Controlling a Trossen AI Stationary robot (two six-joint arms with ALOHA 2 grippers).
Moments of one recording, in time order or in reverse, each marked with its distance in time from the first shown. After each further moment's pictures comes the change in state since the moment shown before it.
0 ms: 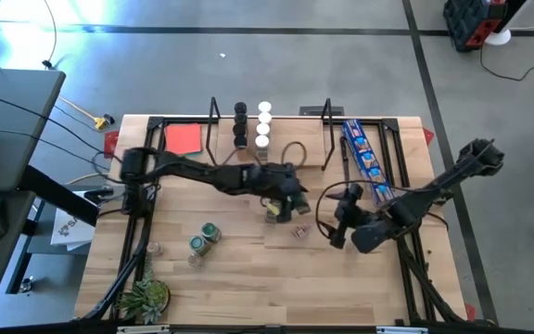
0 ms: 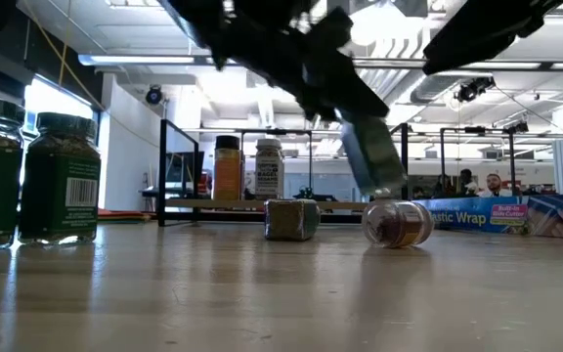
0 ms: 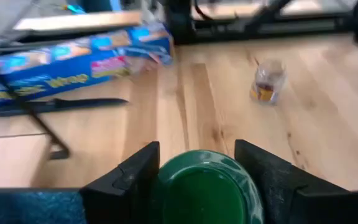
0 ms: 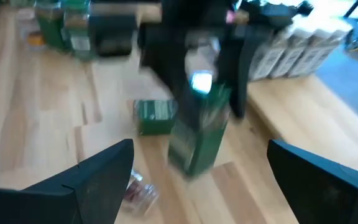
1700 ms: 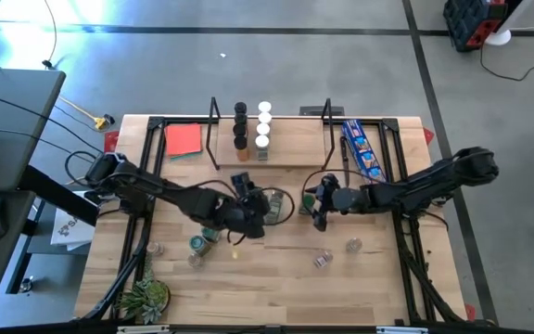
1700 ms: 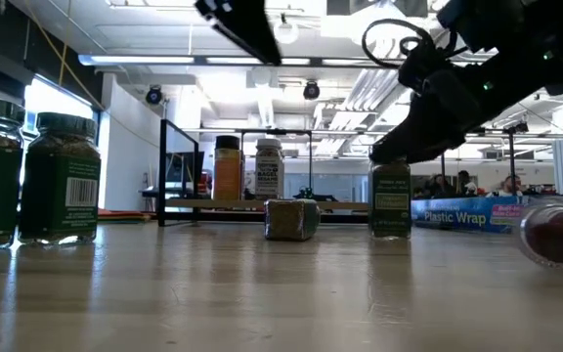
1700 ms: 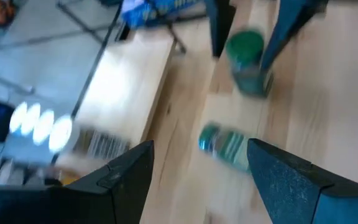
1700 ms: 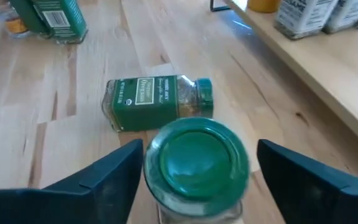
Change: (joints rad) left arm -0.334 -0.232 0.142 -0.859 -0.791 -0.282; right arm -0.434 0.139 -0.373 0.805 -0.490 -0.277
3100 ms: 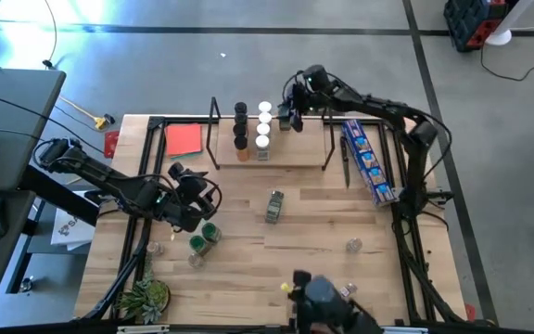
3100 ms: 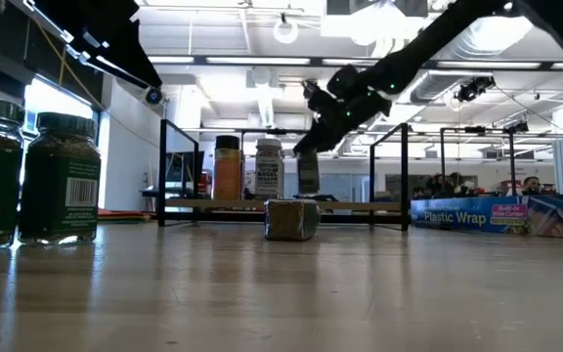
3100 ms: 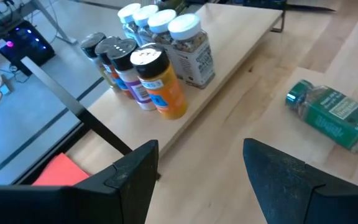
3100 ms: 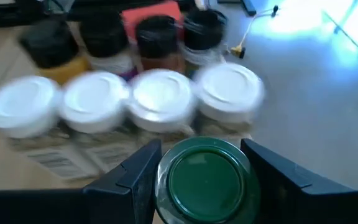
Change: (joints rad) left arm -0.105 -0.566 -0.598 -0.090 -0.246 -0.545; right arm -0.918 0.613 1.033 -0.526 -0.924 -0.661
